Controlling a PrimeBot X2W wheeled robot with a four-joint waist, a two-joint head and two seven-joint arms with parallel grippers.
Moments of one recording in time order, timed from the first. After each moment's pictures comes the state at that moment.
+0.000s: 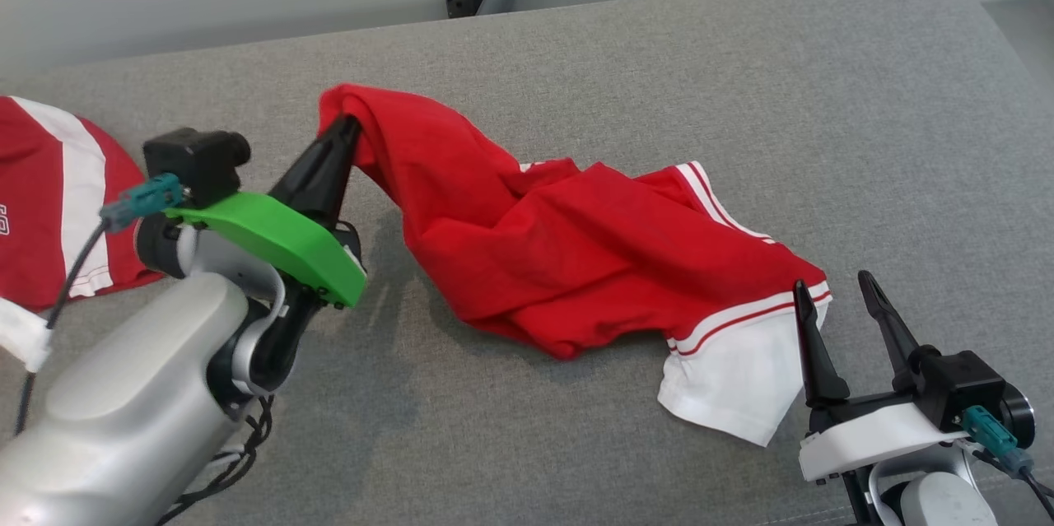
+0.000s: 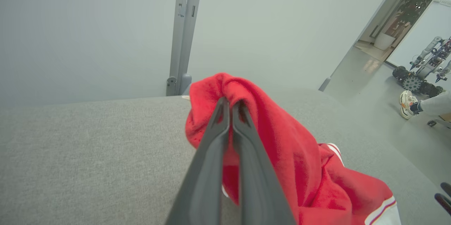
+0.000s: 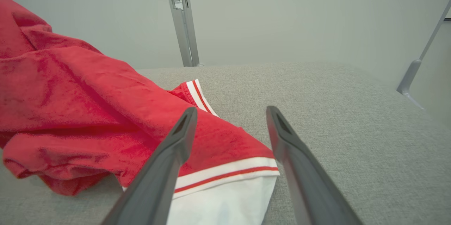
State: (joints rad) left arm -0.78 0.54 -0.99 0.25 -1.22 0.15 -0.24; right arm -0.02 -0.05 -0.01 0.11 0.10 0.13 -0.26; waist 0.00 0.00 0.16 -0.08
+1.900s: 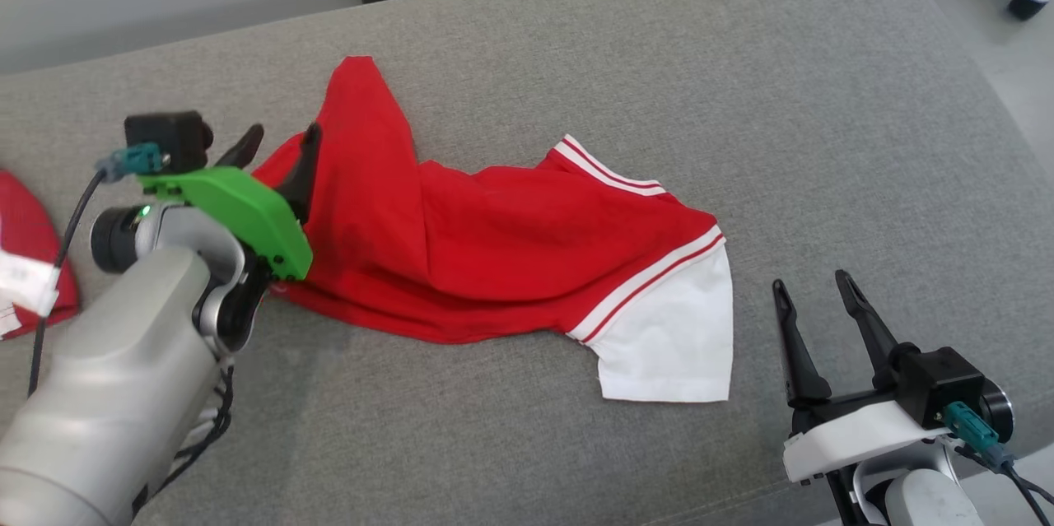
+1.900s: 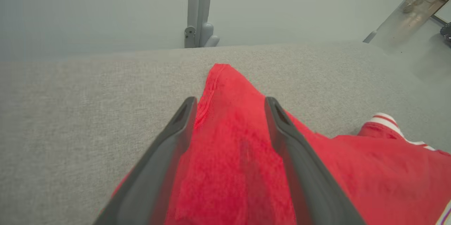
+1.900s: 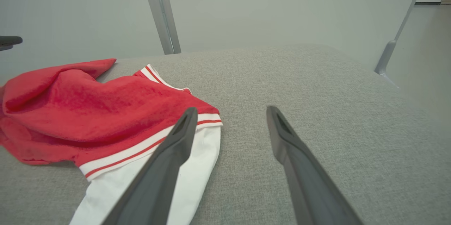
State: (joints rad) left arm -0.94 0.38 -1.02 0.85 -1.20 -0.02 -0.18; right arm -0.04 -0.05 0.03 0.13 0.11 0.13 -0.26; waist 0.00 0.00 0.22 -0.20
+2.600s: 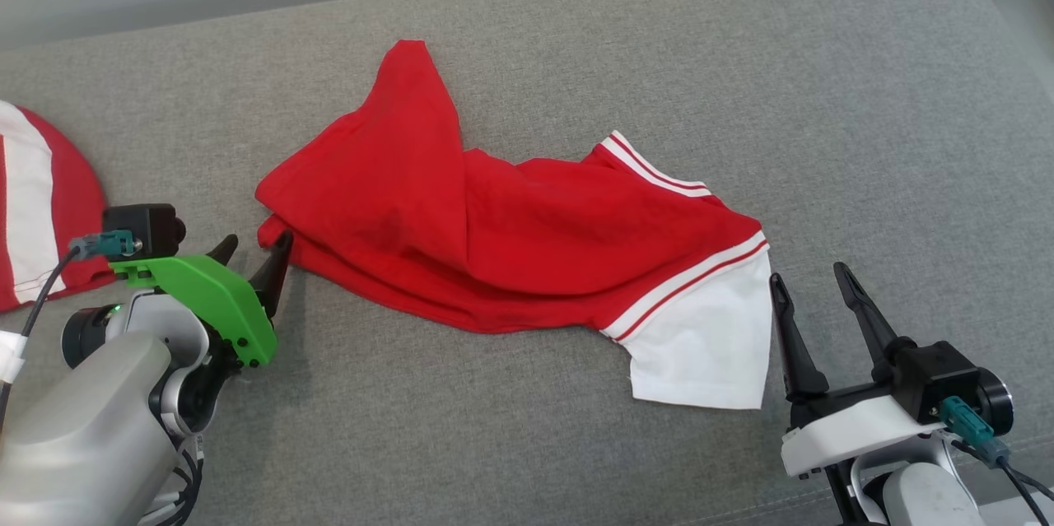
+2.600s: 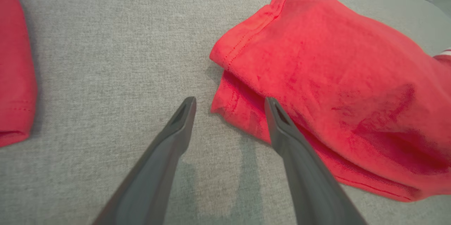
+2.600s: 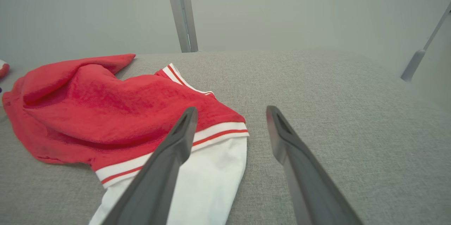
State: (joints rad) left arm -0.73 0.55 -1.01 0.63 -1.30 0.04 -0.07; right arm -0.05 -0.05 0.03 0.12 0.08 0.13 -0.26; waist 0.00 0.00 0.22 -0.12
